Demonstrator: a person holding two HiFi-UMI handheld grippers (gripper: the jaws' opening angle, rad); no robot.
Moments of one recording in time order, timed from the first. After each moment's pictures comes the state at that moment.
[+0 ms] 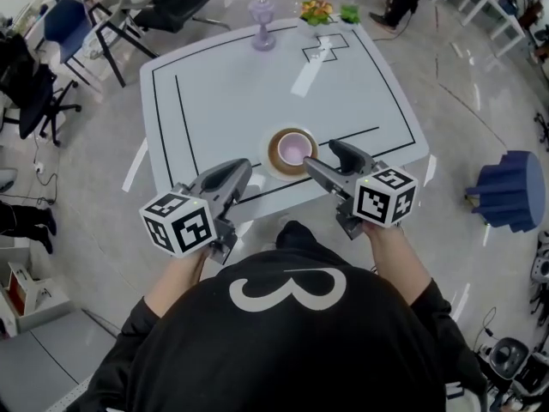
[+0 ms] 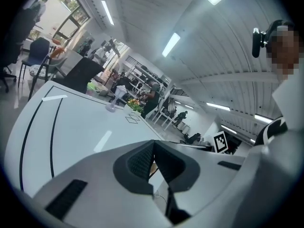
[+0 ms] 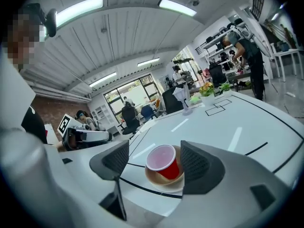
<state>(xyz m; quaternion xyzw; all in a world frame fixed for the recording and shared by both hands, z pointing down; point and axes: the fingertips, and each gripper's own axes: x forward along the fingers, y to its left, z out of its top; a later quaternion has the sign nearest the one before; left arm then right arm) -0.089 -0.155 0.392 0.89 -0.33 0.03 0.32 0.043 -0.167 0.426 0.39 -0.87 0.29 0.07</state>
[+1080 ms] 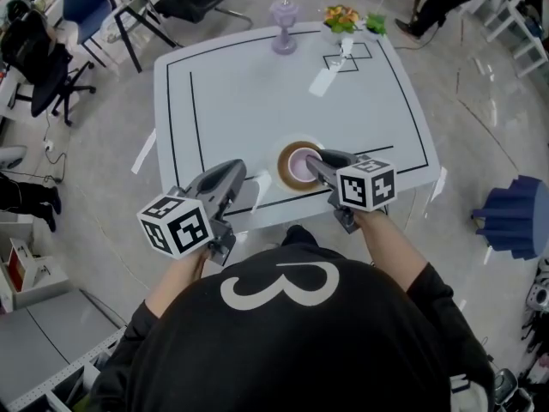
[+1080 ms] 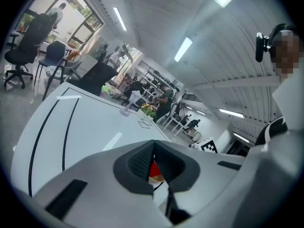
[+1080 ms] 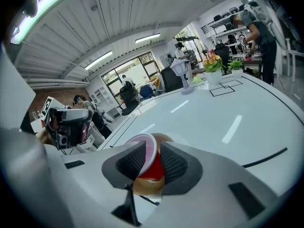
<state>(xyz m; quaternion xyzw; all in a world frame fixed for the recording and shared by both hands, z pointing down) -0.115 -0.184 0.401 0.85 -0.40 0.02 0.35 0.023 -0.215 0.501 0.34 -0.86 0.34 0.19</state>
